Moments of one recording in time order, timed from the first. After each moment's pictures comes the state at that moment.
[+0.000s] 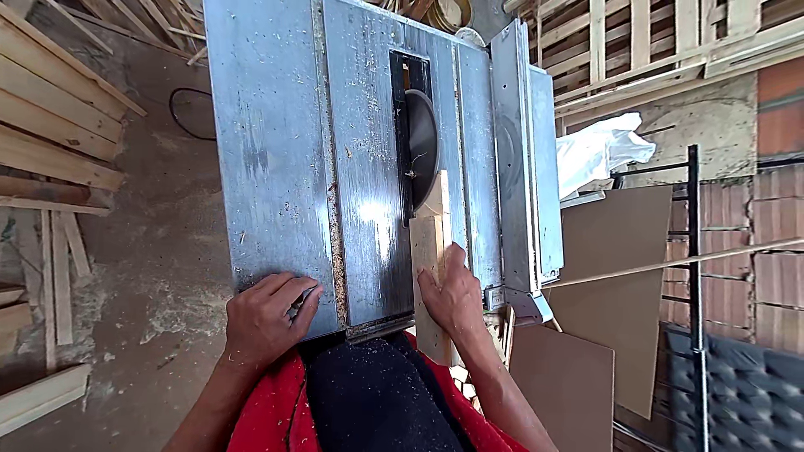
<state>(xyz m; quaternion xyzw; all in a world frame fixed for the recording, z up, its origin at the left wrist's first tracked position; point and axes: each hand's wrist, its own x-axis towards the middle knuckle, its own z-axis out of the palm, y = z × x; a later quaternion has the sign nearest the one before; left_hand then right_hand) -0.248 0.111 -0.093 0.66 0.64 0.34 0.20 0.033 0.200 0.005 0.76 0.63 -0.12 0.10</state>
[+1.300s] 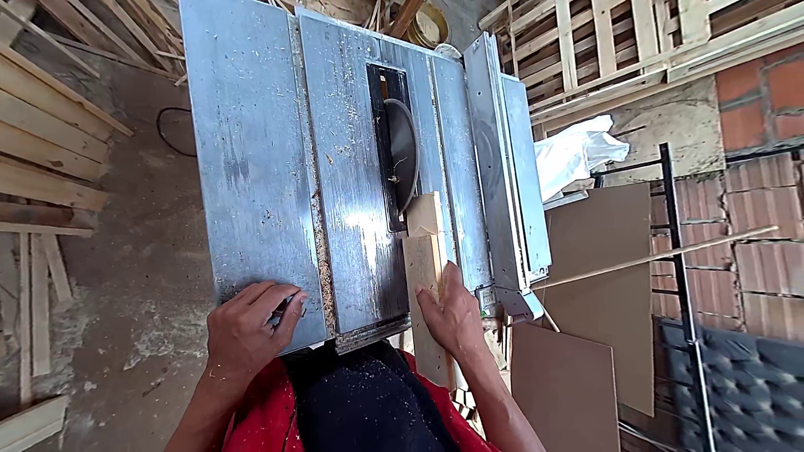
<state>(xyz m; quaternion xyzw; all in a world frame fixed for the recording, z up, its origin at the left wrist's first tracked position) -0.247 0.107 -0.098 0.65 0.65 0.36 0.19 0.067 0.174 -0.005 0.78 0.60 -0.16 0.07</state>
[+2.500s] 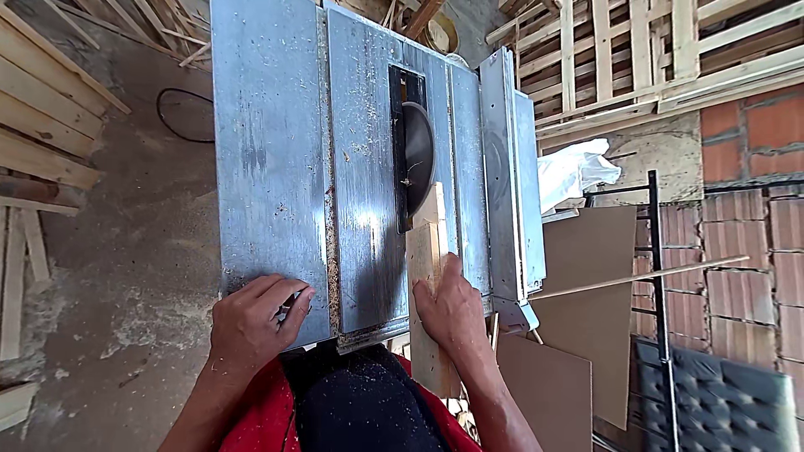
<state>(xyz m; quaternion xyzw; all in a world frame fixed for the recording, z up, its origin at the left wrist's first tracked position) -0.247 0.109 -0.097 0.63 0.64 0.39 0.20 0.006 0.202 0.031 0.79 0.58 -0.11 0.19</state>
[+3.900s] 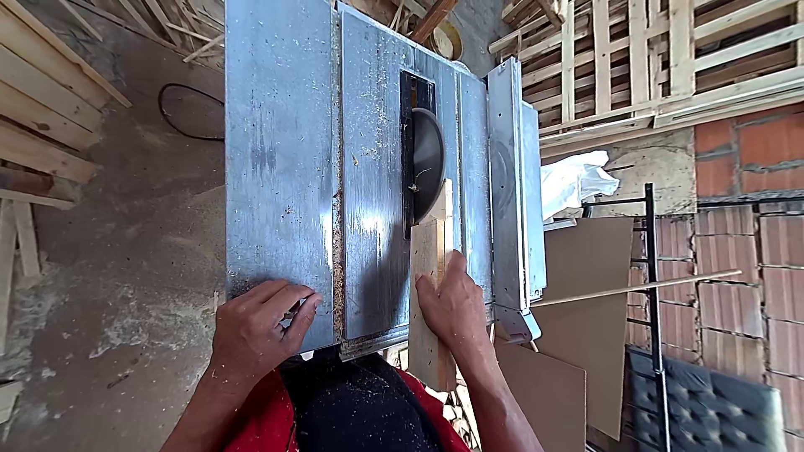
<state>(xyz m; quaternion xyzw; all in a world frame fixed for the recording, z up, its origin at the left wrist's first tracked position) -0.249 0.108 -0.101 0.63 0.63 0.41 0.21 -0.004 0.215 0.025 0.79 0.57 -0.10 0.17</state>
